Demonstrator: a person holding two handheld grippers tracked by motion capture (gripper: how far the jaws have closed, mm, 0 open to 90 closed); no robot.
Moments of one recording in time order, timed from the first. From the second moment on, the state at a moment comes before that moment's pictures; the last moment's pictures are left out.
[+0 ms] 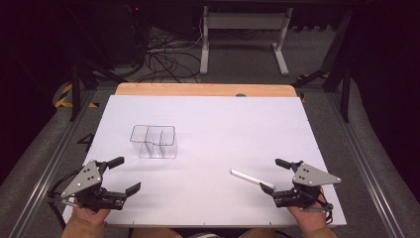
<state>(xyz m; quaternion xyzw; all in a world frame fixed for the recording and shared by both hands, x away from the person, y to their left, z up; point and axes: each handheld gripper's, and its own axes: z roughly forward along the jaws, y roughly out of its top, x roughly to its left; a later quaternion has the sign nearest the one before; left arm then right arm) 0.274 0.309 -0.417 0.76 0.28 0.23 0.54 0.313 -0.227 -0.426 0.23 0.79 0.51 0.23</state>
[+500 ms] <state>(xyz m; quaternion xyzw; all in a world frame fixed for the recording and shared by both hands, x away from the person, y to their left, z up) 0.285 0.302 -0.401 0.78 0.26 0.23 0.52 0.315 -0.227 -0.428 0.23 0.79 0.52 0.22</state>
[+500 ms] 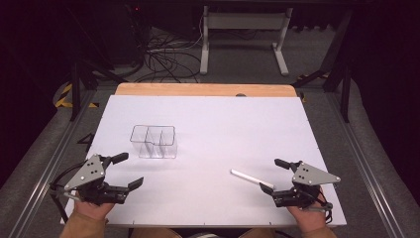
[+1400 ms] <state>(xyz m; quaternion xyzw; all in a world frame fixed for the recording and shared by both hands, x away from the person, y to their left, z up) 0.327 0.289 -0.379 0.80 0.25 0.22 0.50 0.316 -0.227 -0.431 0.23 0.80 0.52 0.22</state>
